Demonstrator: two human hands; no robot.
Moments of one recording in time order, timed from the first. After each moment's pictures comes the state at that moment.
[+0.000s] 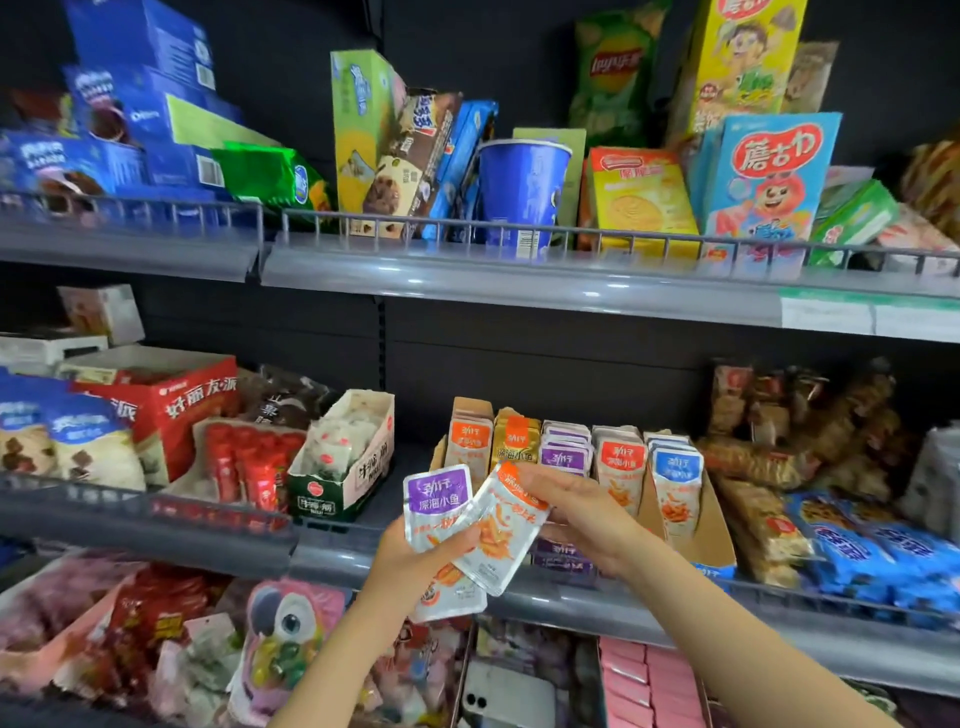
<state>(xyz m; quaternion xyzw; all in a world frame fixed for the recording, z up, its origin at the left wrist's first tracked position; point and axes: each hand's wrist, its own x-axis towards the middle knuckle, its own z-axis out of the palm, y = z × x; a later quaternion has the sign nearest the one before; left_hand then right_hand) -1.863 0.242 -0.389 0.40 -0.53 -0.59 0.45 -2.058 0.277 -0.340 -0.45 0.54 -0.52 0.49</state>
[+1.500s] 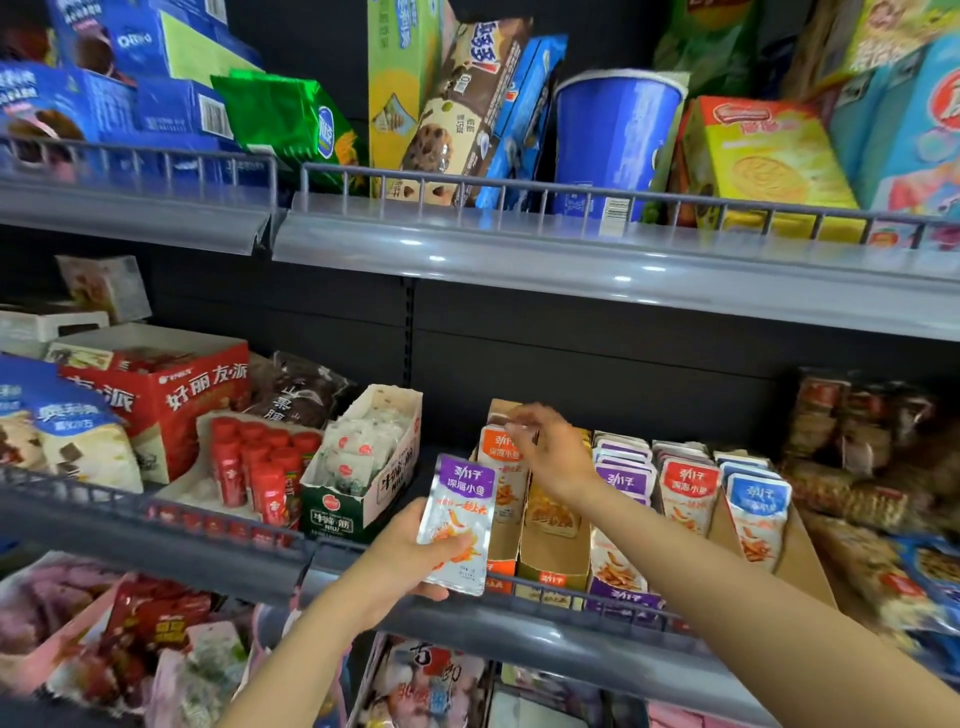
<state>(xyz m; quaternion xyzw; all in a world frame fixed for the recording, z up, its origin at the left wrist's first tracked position) -1.839 0.168 -0.384 0.41 -0.61 -0.59 0.34 -2.042 0.132 -0.346 -0.64 0.64 -0.42 0.11</state>
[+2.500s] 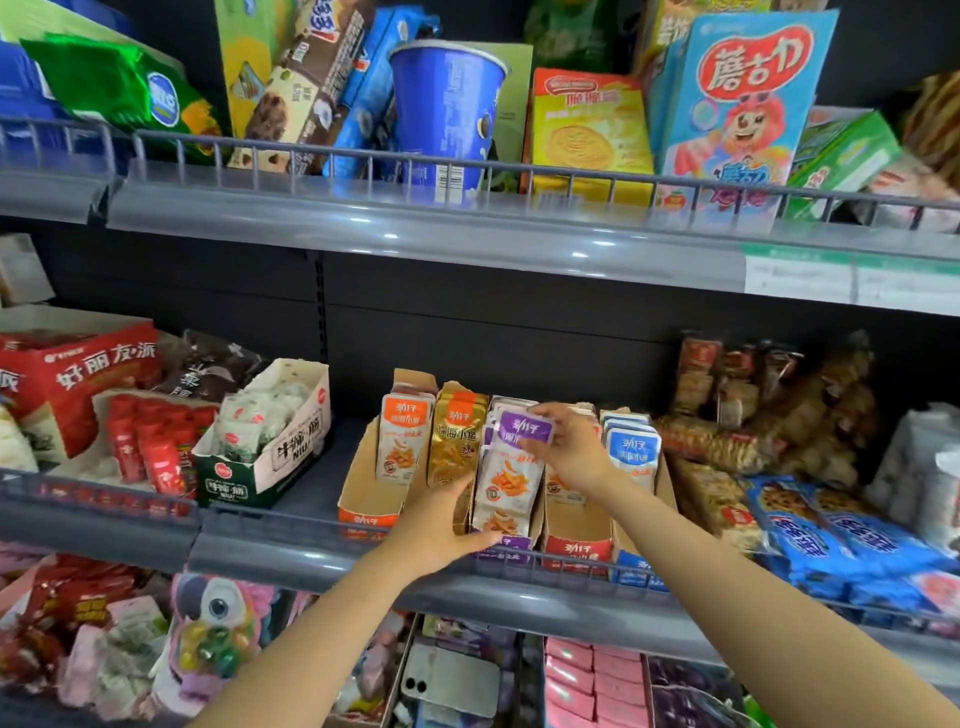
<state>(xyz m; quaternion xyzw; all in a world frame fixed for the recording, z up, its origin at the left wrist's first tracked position) -1.976 0.192 -0.412 0.38 -0.85 -0.28 0.23 -2.167 0.215 -0.356 -0.58 0.65 -0.45 0.19</state>
